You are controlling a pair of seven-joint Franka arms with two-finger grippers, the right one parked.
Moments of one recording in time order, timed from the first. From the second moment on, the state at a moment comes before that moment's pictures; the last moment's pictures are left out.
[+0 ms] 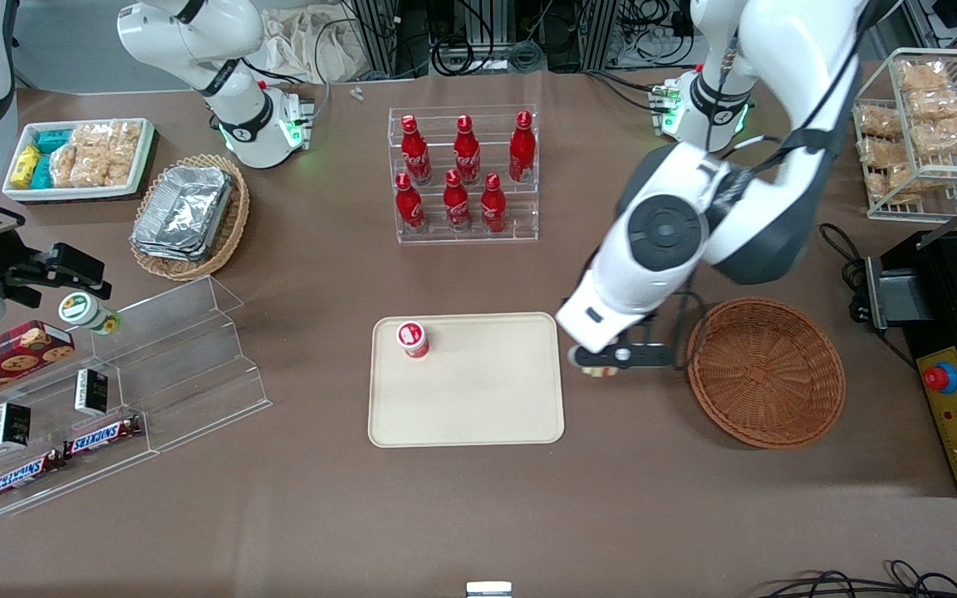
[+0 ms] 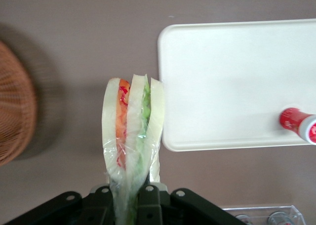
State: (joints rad) arm -0.25 0.52 -0.39 -1.36 0.13 1.79 -0.59
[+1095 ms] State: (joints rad) arm -0.30 0.82 -0.39 -1.37 0.20 2.13 -0.60
